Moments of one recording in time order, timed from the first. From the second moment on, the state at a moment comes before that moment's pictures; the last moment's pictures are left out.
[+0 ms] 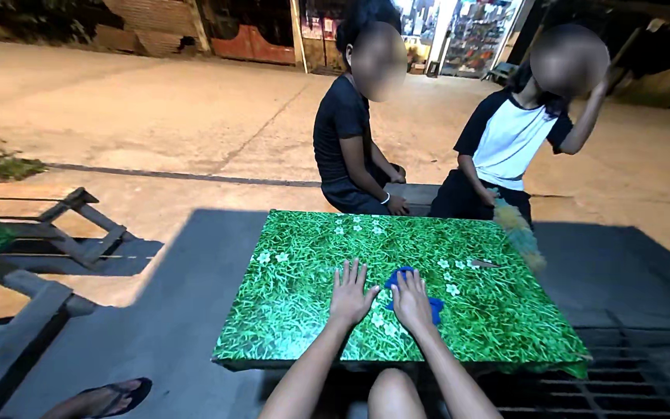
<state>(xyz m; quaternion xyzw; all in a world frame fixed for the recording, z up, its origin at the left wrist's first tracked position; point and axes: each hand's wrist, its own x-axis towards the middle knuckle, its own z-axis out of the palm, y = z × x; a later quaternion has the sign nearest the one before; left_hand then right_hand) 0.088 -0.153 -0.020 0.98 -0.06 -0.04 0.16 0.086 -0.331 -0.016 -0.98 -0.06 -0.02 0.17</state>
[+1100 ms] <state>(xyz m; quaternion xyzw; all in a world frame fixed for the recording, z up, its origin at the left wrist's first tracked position) 0.076 -0.150 -0.022 0.95 -0.04 0.14 0.26 0.066 -0.346 -0.025 -0.98 -0.02 -0.02 0.20</state>
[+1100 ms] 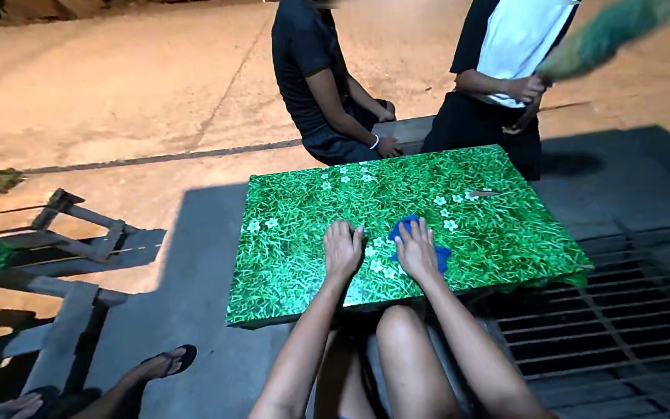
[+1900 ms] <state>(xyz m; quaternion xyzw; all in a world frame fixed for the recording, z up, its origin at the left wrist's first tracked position) 0.080 -0.149 -0.029 0.96 -0.04 0.14 0.23 0.045 -0.557 -0.045 -0.96 0.14 -0.13 0.19</state>
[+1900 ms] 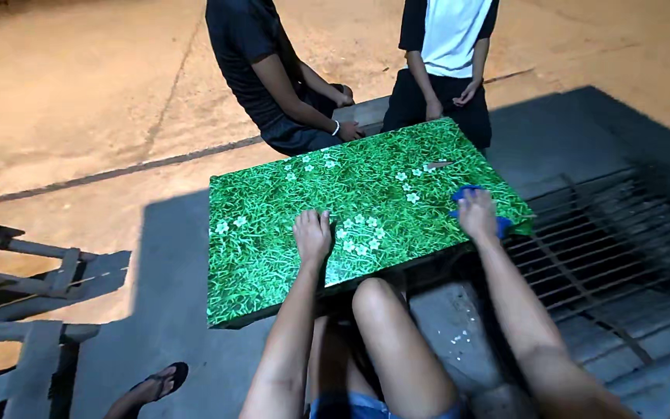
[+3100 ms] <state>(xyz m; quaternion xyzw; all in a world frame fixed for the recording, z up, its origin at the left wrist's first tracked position) 0.032 -0.195 -0.013 0.98 -0.14 0.00 0.13 0.031 -0.484 -0.055 -0.93 0.21 -0.20 0.24</state>
